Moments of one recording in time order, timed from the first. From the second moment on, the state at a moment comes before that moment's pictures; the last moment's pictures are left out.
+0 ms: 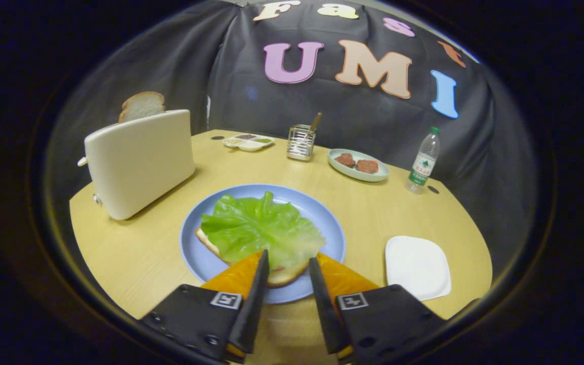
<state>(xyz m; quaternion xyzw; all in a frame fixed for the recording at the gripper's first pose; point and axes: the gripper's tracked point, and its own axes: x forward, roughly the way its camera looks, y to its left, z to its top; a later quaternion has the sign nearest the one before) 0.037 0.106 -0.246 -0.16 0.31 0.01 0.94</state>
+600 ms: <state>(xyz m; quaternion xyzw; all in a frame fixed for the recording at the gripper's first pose) 0.043 0.143 -0.192 -0.11 0.22 0.03 0.97</state>
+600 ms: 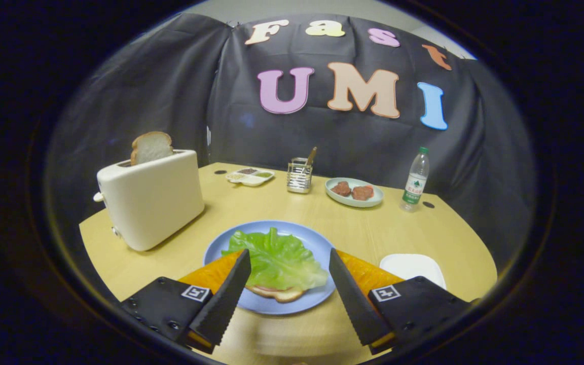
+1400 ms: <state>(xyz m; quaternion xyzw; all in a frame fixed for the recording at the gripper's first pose) 0.070 0.325 -0.089 -0.02 0.09 0.16 0.98</state>
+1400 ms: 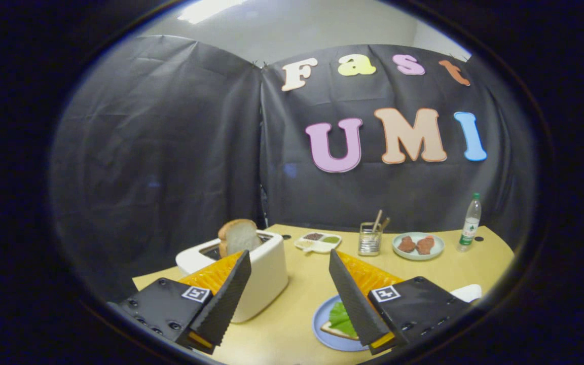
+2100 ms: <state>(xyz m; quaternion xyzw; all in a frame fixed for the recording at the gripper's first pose) 0.117 0.439 -0.131 0.02 0.12 0.20 0.97</state>
